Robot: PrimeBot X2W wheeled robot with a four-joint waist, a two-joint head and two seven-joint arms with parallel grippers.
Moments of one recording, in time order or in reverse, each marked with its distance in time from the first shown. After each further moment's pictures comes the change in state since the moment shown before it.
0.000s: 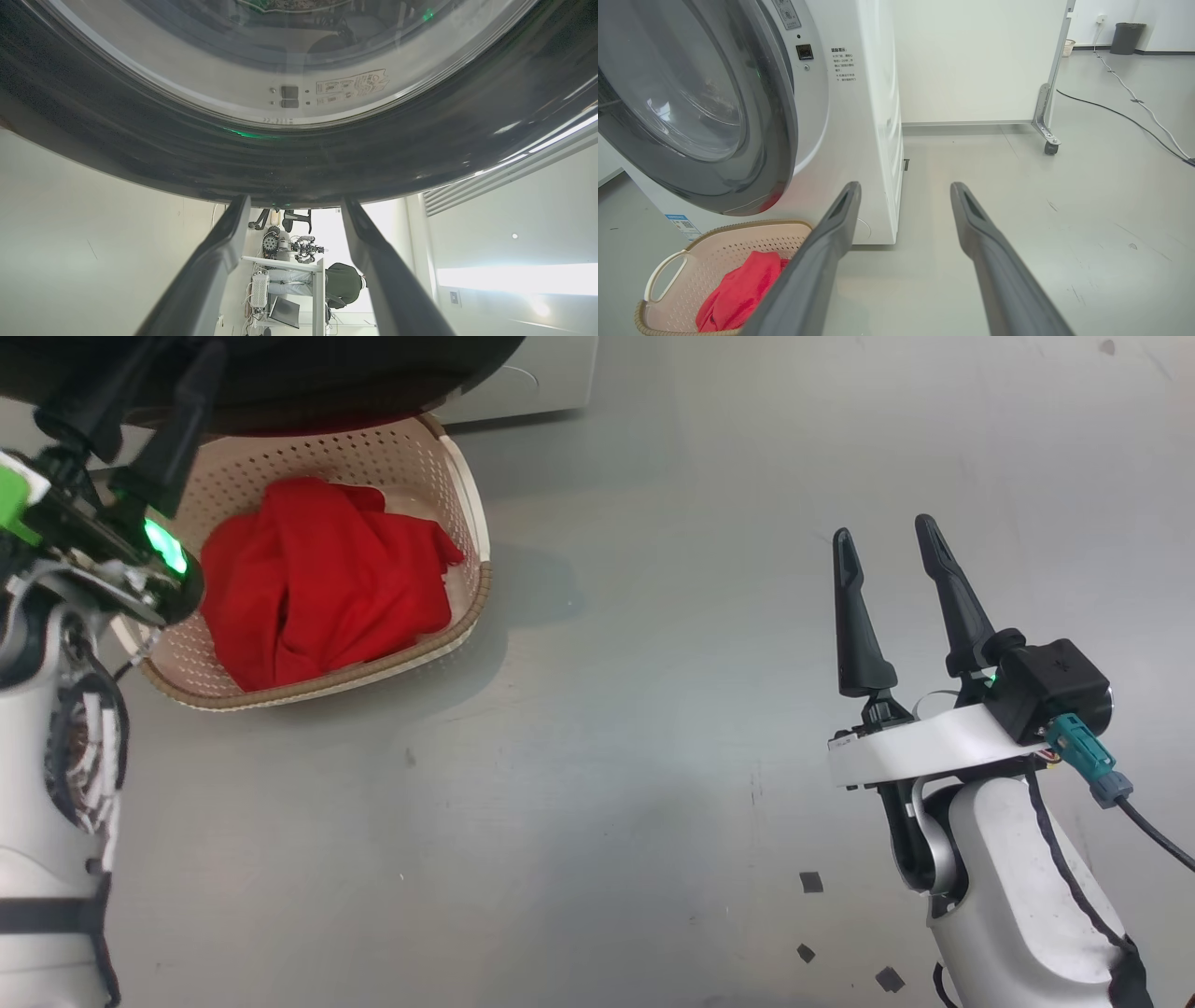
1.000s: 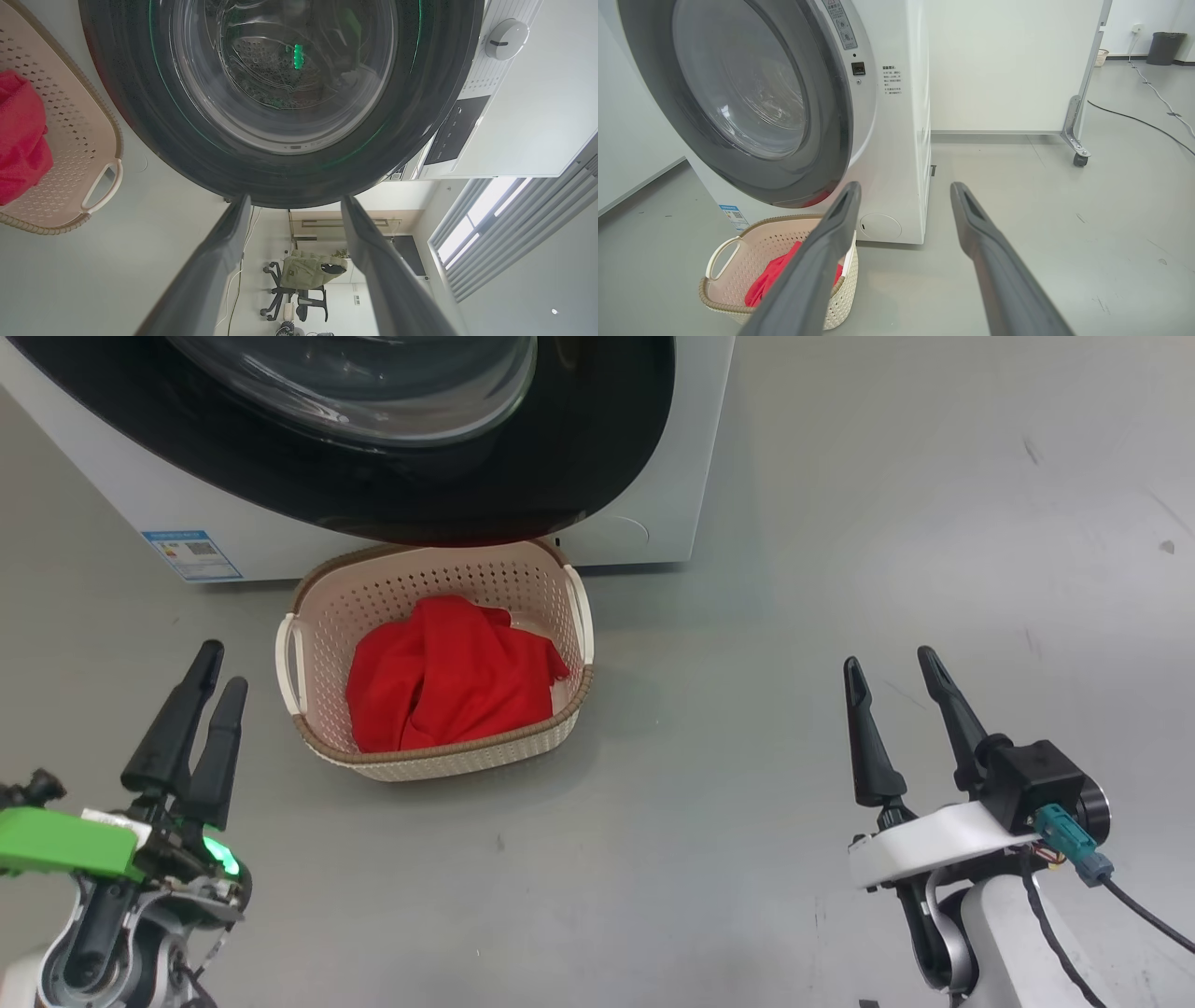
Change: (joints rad) left arm 0.635 -0.161 0.176 -0.381 0.150 0.000 -0.200; right arm 0.160 0.000 -0.056 0.066 -0.037 0.039 0.000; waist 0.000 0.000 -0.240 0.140
